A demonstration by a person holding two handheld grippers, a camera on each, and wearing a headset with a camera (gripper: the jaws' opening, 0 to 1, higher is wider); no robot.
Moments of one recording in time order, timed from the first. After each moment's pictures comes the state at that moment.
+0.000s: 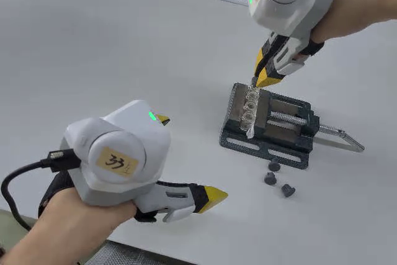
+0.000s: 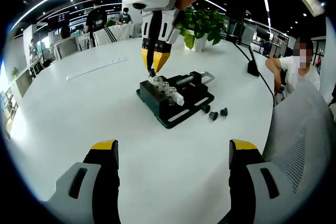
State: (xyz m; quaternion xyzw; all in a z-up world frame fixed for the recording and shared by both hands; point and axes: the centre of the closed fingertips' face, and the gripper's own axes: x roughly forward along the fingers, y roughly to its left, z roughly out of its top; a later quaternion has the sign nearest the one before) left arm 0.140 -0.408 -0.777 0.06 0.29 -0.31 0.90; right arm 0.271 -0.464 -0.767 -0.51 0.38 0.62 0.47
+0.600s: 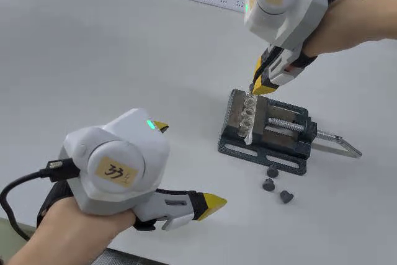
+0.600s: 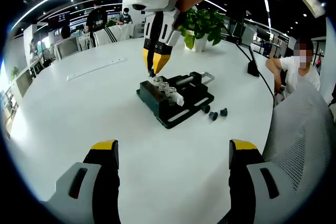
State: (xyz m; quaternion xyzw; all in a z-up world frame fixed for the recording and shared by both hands) left arm 0.140 -0.407 -0.778 0.06 0.29 -0.31 0.90; right arm 0.274 -0.463 -0.769 -0.49 0.40 0.59 0.51
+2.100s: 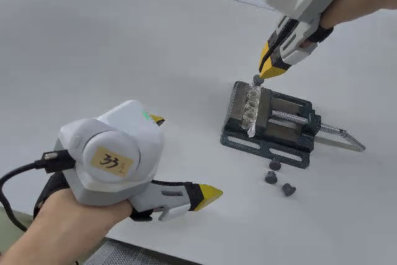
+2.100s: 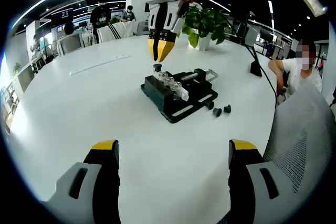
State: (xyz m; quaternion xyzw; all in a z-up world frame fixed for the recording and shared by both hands) left arm 0.139 -0.399 -0.784 0.05 0.30 -0.30 0.90; right arm 0.270 -0.465 -0.755 -0.48 0.40 0.63 0.47
